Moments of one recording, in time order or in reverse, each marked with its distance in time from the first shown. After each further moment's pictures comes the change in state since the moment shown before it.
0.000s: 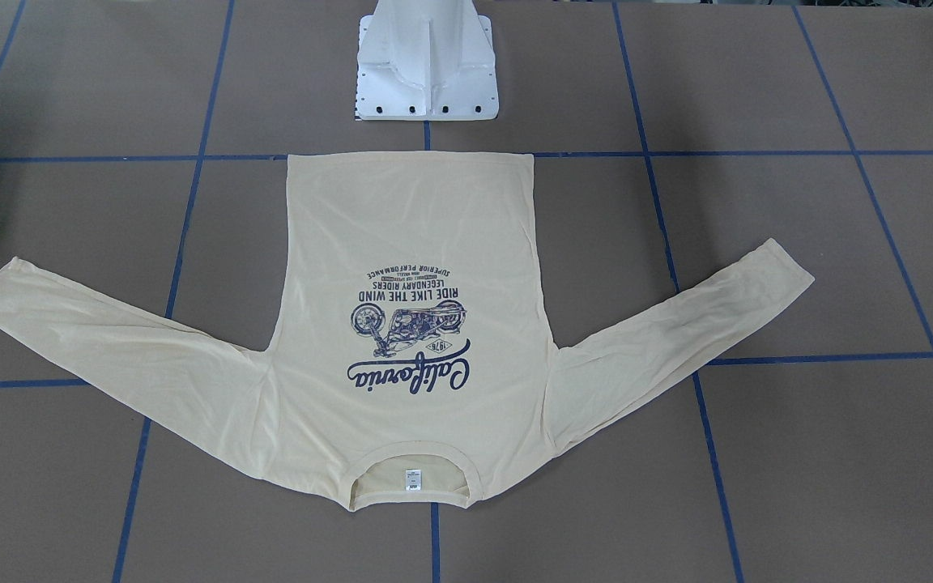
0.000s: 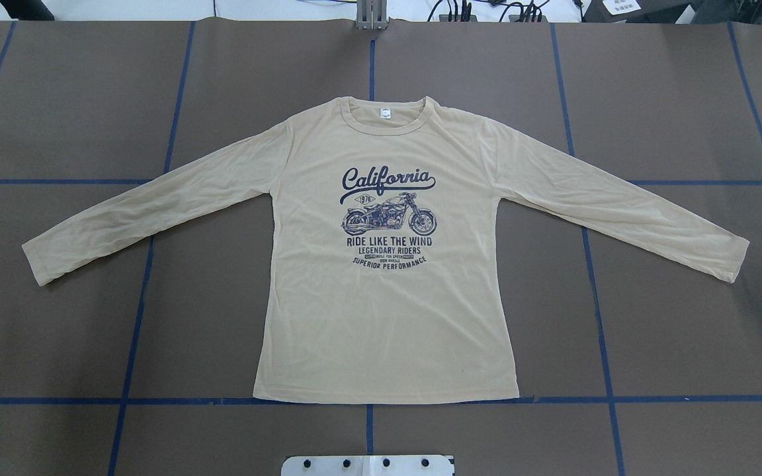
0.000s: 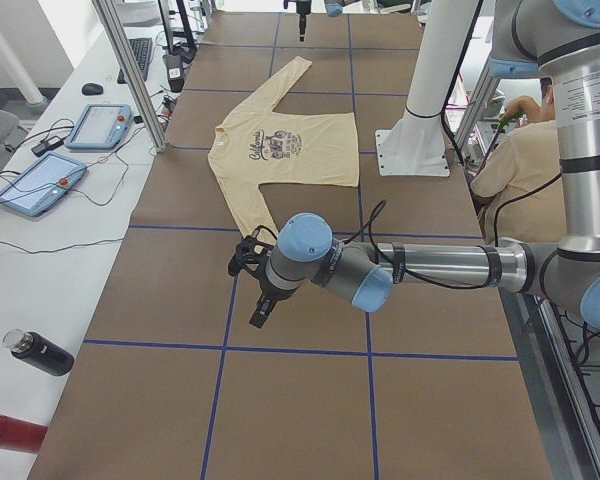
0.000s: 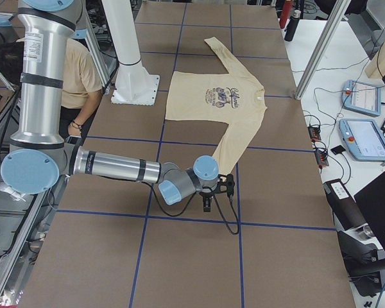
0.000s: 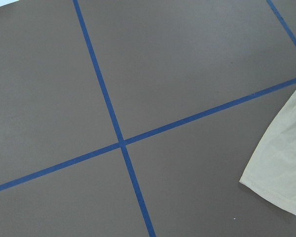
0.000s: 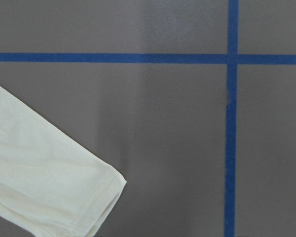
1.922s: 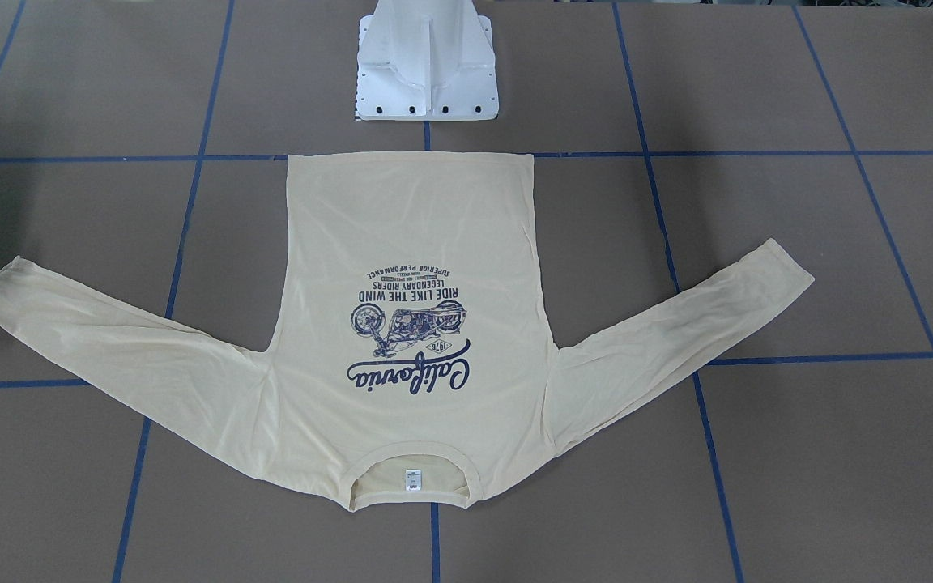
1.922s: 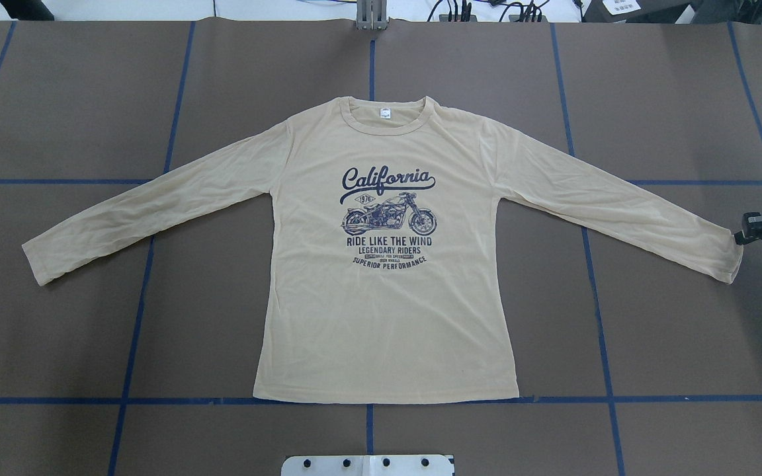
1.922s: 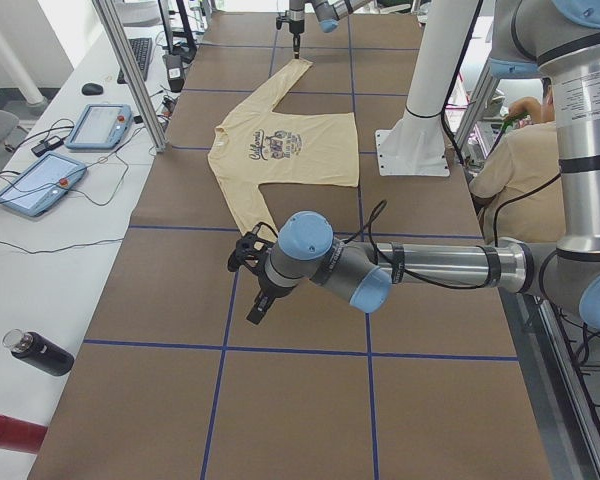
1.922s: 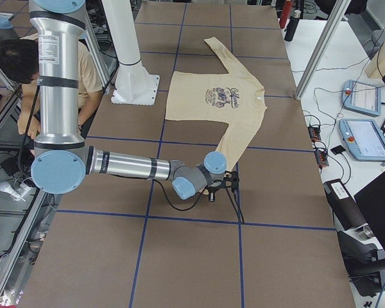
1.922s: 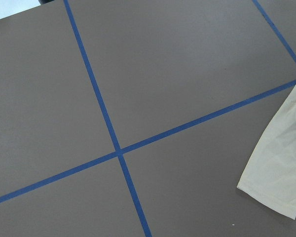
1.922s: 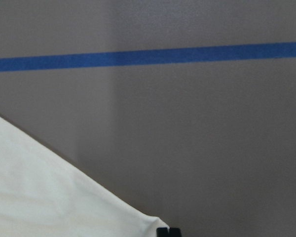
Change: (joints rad) left arm 0.001 -0.002 0.002 -0.033 0.000 -0.007; right arm -0.088 0.079 -0.065 0.011 -0.031 0.106
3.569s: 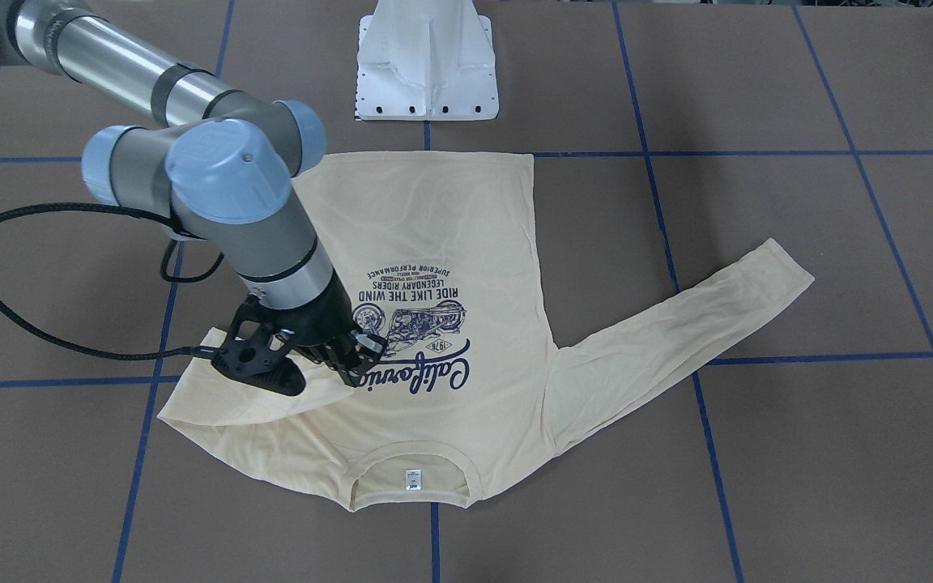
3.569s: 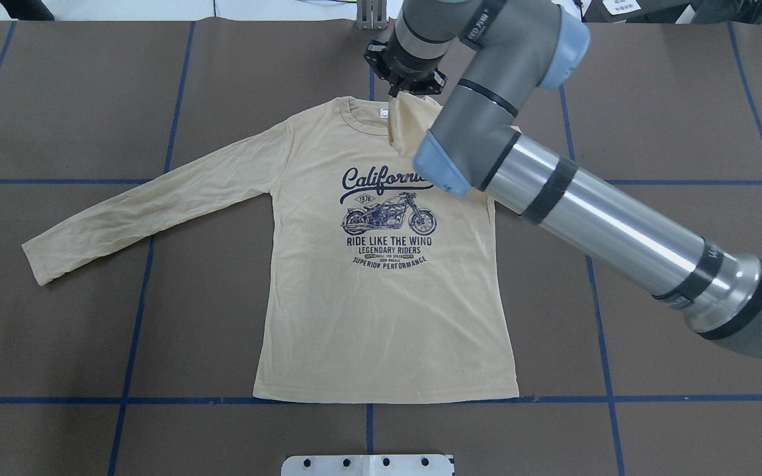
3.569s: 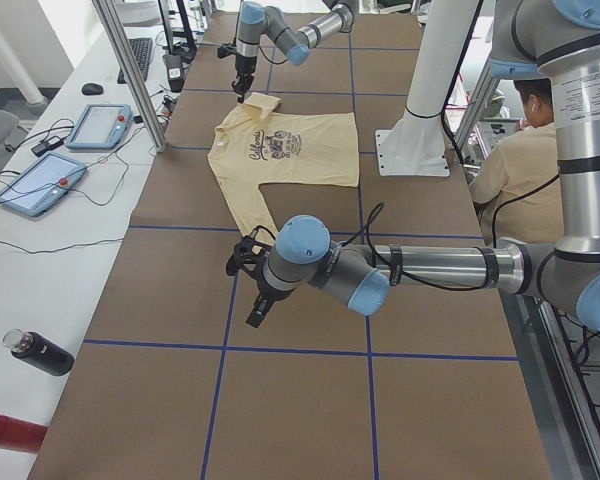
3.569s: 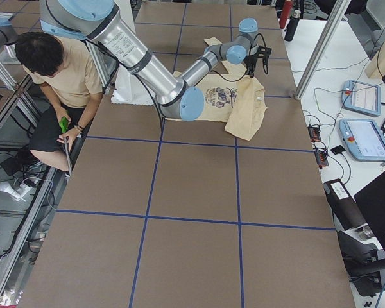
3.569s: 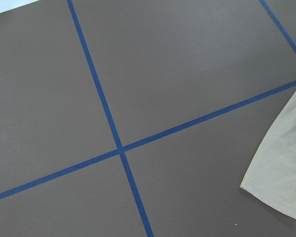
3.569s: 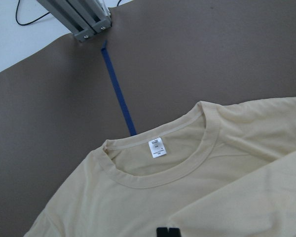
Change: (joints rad) left arm 0.000 -0.007 0.018 0.006 -0.004 -0.001; right arm -0.348 1.058 -0.198 -0.448 -0.395 0.791
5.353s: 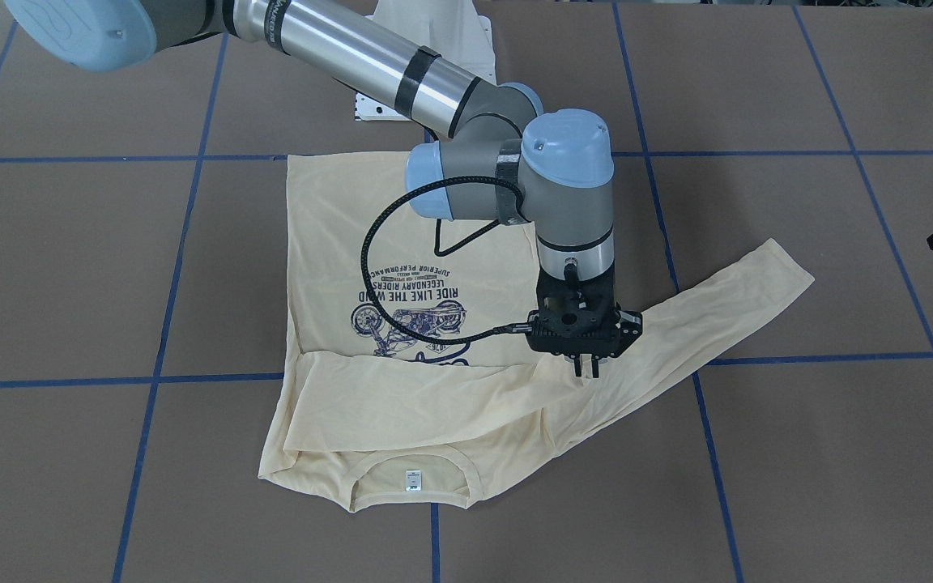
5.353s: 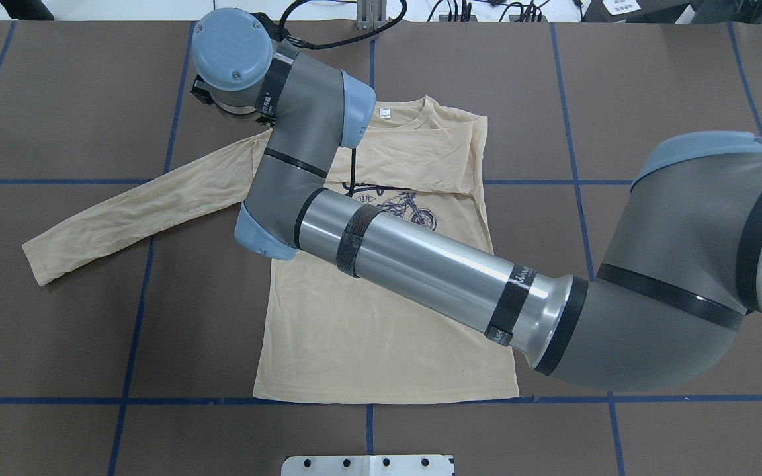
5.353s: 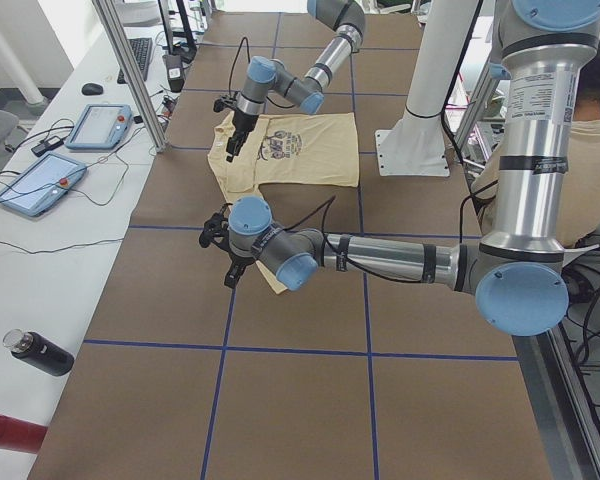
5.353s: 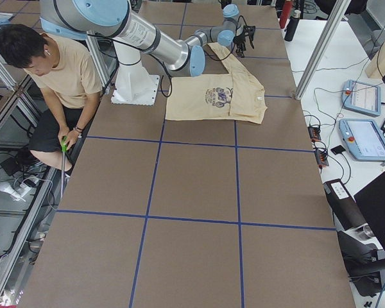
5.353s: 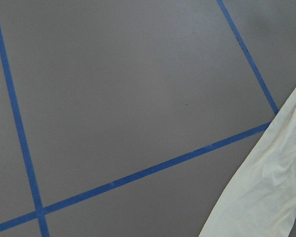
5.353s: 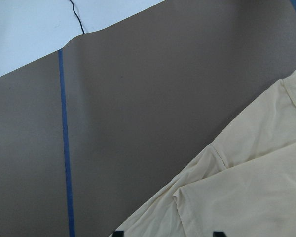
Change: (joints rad) left arm 0.291 -0.229 0.196 -0.175 0.035 -0.386; right arm -0.208 0.371 -0.511 0.301 -0.253 0.050
